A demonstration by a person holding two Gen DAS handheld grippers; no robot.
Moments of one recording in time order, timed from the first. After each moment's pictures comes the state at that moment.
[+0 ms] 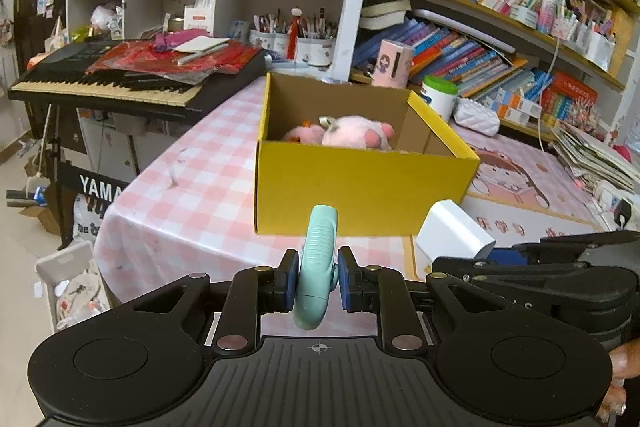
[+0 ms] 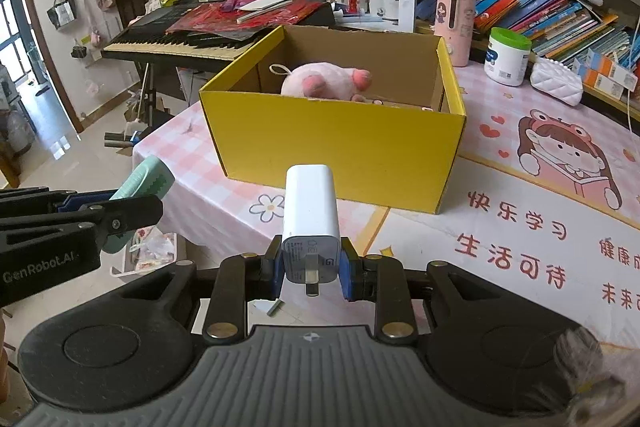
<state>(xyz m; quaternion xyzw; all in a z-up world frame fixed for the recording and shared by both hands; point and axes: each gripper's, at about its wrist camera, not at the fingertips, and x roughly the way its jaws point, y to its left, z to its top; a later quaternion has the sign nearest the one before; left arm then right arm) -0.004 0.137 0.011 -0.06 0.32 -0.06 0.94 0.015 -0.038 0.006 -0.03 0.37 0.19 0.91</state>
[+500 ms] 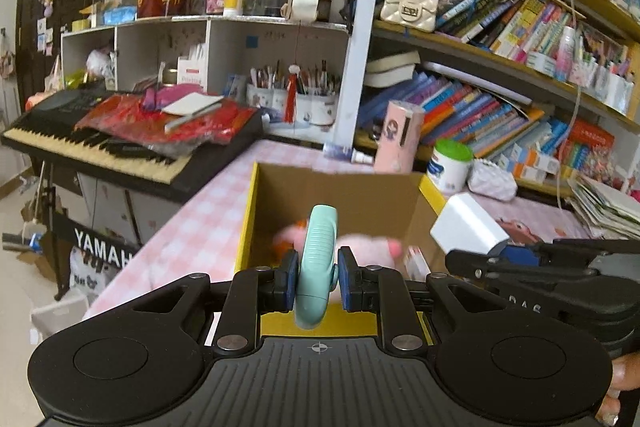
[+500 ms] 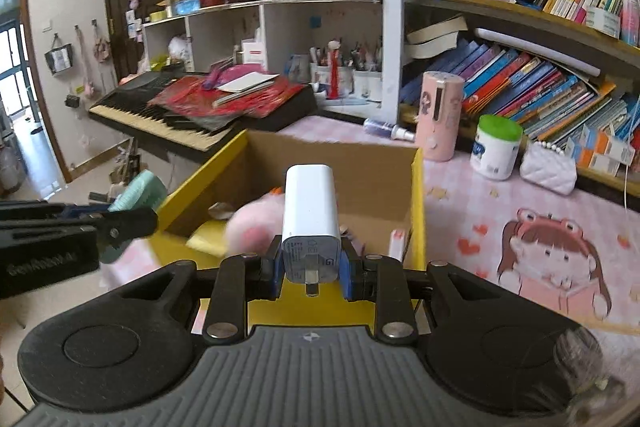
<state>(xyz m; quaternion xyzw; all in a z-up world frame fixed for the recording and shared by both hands) 0.097 0.118 0.047 -0.05 0.26 -0.04 0.96 0.104 -0.054 0.046 -0.03 0.27 0.18 0.95</state>
